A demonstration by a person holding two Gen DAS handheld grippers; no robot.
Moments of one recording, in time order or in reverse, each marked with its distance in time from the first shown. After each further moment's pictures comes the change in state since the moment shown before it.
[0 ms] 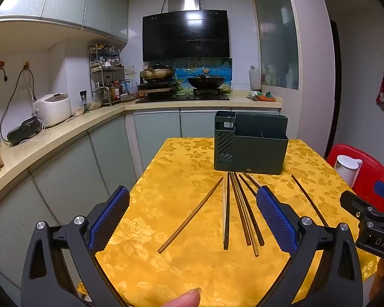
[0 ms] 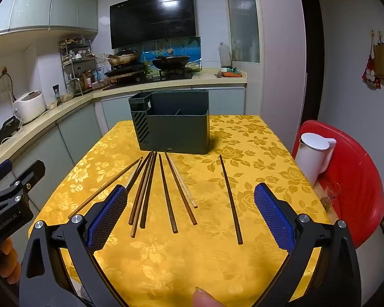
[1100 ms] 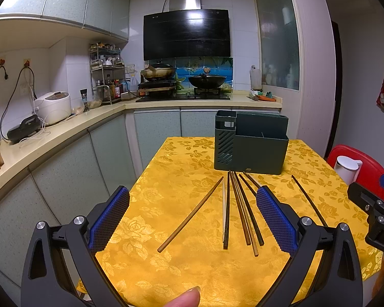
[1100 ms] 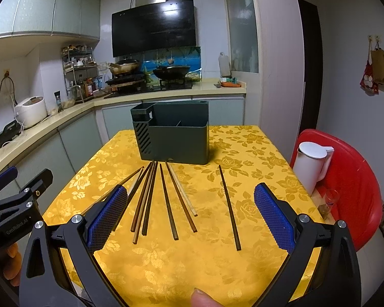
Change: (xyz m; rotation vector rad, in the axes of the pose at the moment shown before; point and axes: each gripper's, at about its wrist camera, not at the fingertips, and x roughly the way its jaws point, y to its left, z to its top) left arm 0.001 -0.003 0.000 -0.004 0.007 -0.002; right arm -0.013 0.001 0.006 0.000 -0.064 -0.014
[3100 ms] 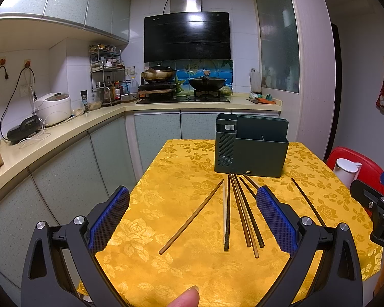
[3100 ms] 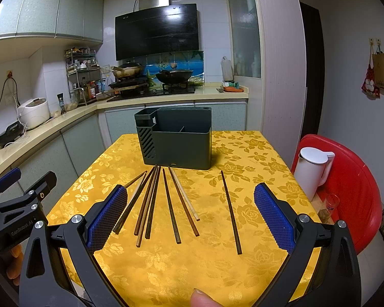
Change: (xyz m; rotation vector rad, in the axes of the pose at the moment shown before) left arm -0.008 0.007 0.004 -0.001 -0.014 -0.001; right arm -0.008 0.005 0.006 -0.005 -0.022 0.006
